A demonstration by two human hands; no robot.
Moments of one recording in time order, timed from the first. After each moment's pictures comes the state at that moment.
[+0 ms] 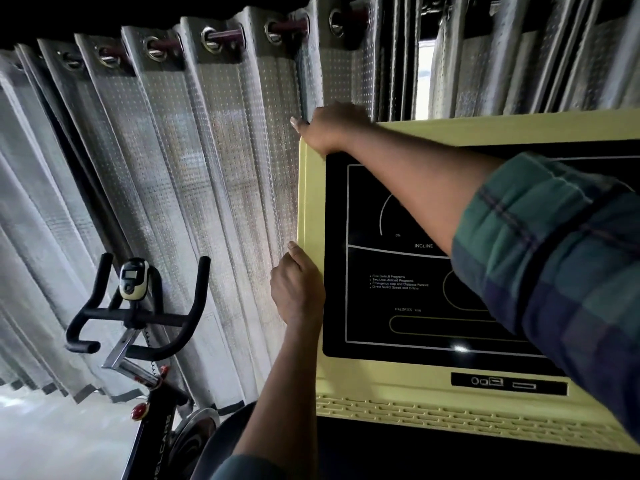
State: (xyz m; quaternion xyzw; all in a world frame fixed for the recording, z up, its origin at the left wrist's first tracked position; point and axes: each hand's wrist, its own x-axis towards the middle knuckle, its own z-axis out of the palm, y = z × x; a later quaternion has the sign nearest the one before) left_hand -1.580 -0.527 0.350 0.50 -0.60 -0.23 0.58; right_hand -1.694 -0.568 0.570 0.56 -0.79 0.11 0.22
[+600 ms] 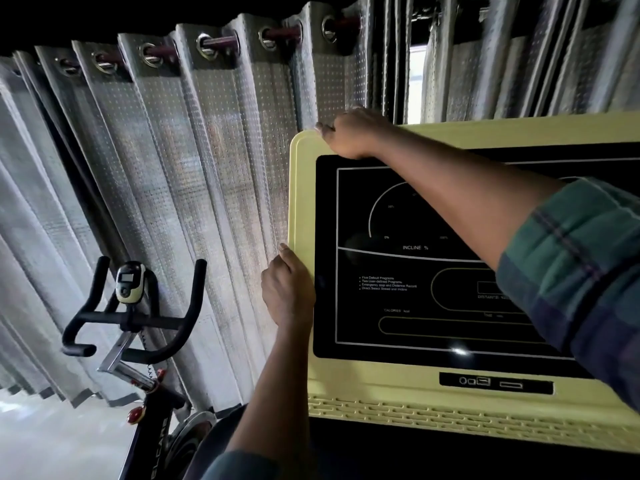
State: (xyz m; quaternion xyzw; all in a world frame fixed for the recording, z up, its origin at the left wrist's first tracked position) left_hand -1.581 -0.526 0.352 0.51 -0.60 -0.22 0.58; right_hand -1.735 -0.531 0.566 0.59 -0.77 0.09 0.22
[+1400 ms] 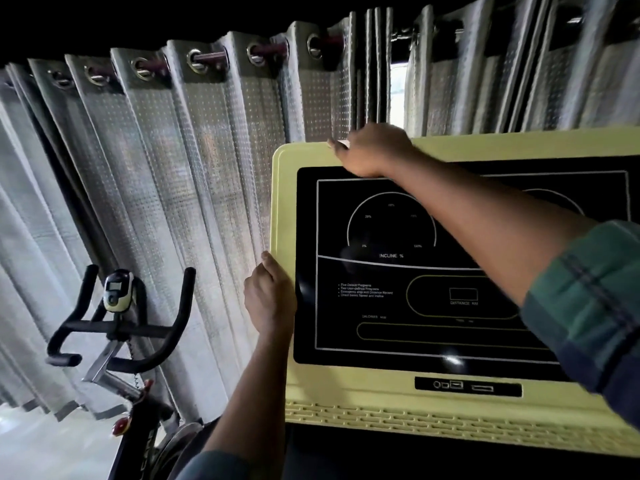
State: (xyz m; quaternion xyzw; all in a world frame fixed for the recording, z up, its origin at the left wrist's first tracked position) left_hand -1.580 -0.522 0.352 0.52 -0.61 -0.22 0.55; right_hand -1.759 -0.480 0.564 0.53 -0.80 0.07 0.28
